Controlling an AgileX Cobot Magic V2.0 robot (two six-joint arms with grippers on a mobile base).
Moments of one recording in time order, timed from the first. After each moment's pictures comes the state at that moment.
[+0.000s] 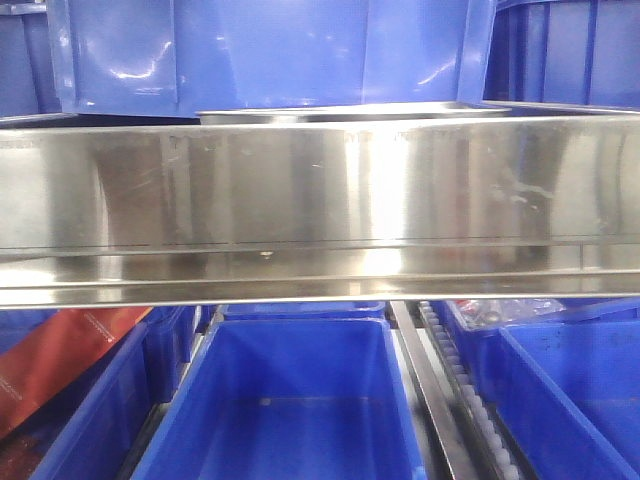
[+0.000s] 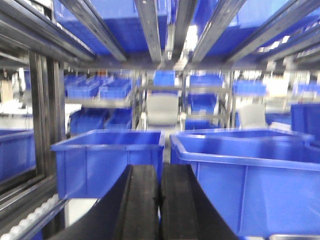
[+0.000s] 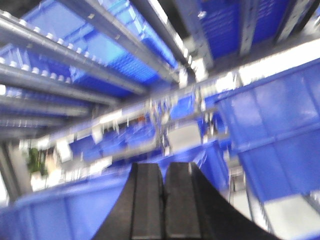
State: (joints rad) left arm -0.05 0.30 -0.86 0.09 0.48 -0.07; right arm 0.01 0.09 -0.51 0.32 0.22 0.05
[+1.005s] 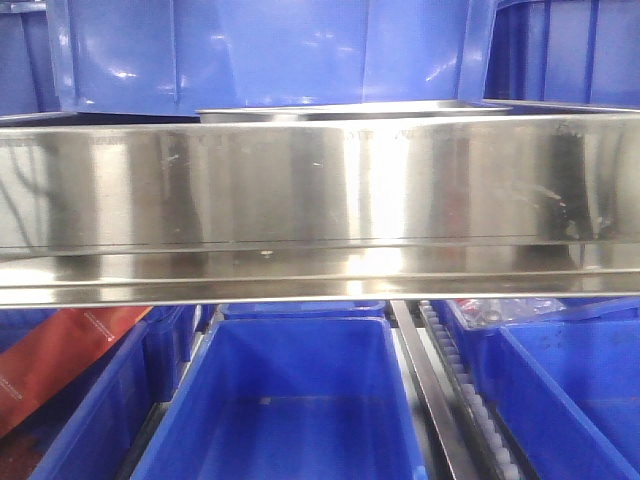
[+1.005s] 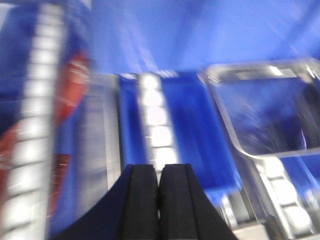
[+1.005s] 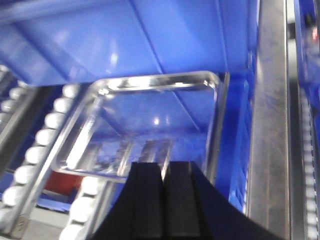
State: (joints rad) left arm -0.26 1.18 -1.39 -0.10 1.03 -0.01; right arm 0.01 1.24 -1.32 0.53 0.91 -0.09
